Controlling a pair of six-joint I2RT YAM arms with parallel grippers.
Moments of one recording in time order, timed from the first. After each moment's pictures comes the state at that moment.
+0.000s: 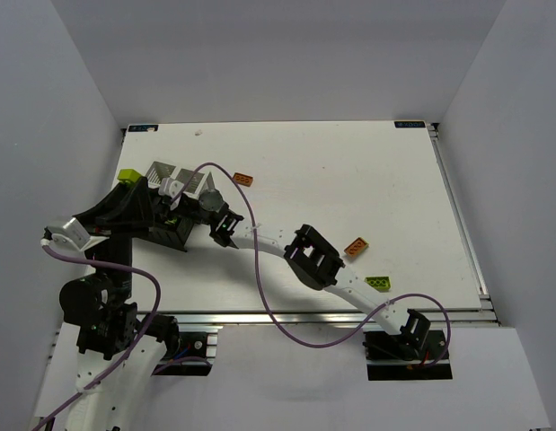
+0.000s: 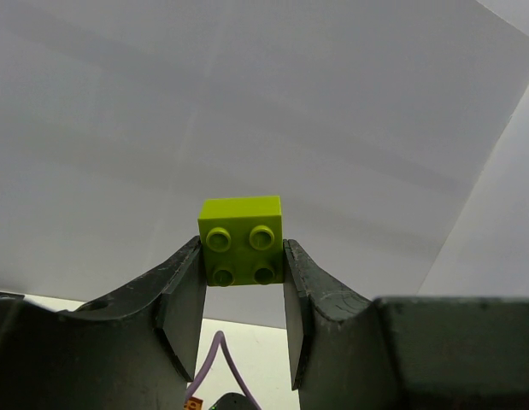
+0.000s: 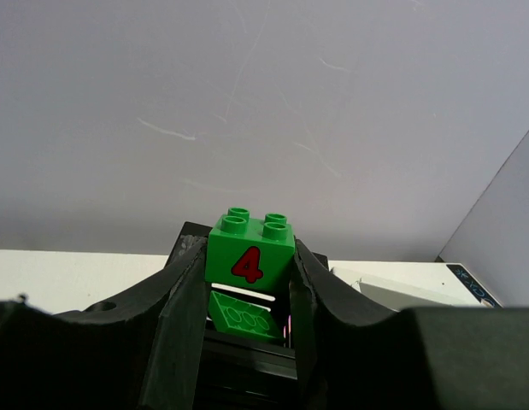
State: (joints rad) left arm -0.22 0.32 0.73 0.21 -0.14 -0.33; right arm 1.10 2.78 2.36 0.79 -0.33 -0.18
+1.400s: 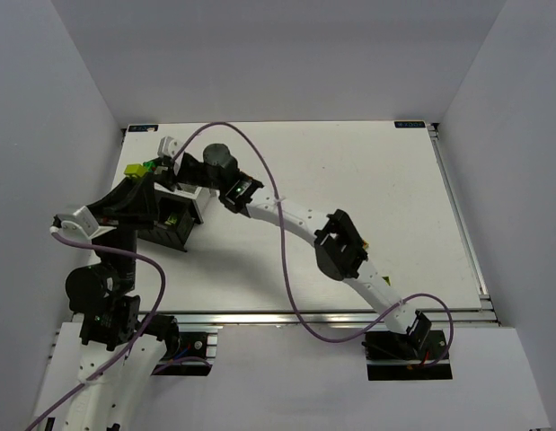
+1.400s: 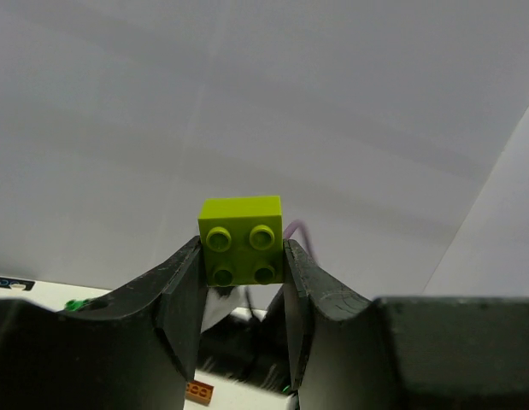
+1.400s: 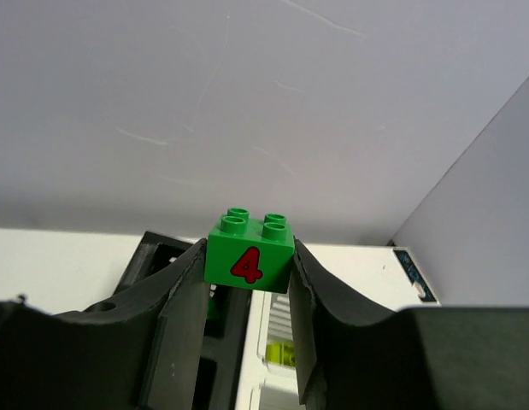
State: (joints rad) left arm -0.21 0.37 0.73 0.21 -0.12 -0.32; right arm 1.03 2.54 2.36 0.40 -0.42 -0.25
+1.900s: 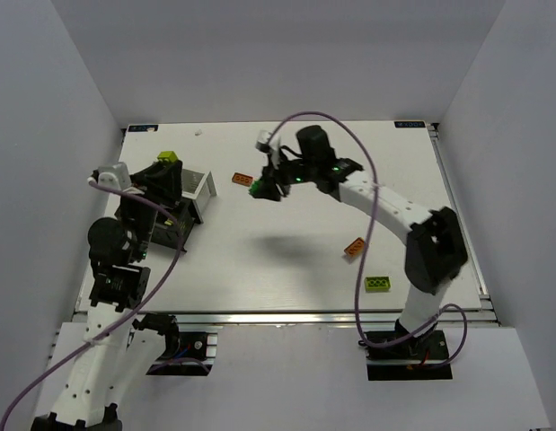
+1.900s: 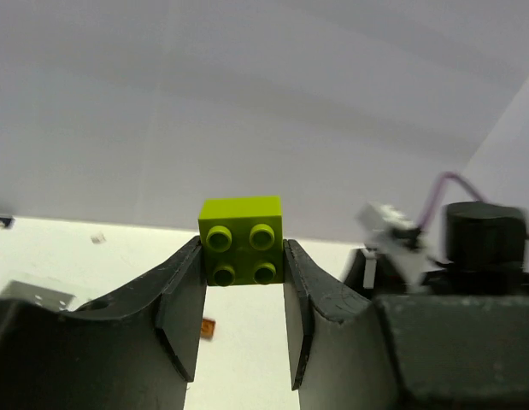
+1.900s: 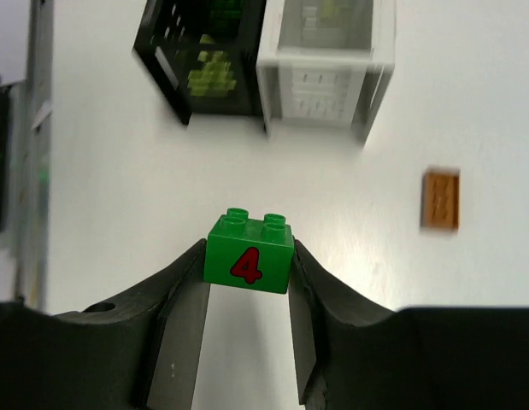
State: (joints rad) left arm -0.21 0.58 0.77 0.17 -0.03 -0.32; right arm 0.71 1.86 1.59 -0.17 -0.71 -0.25
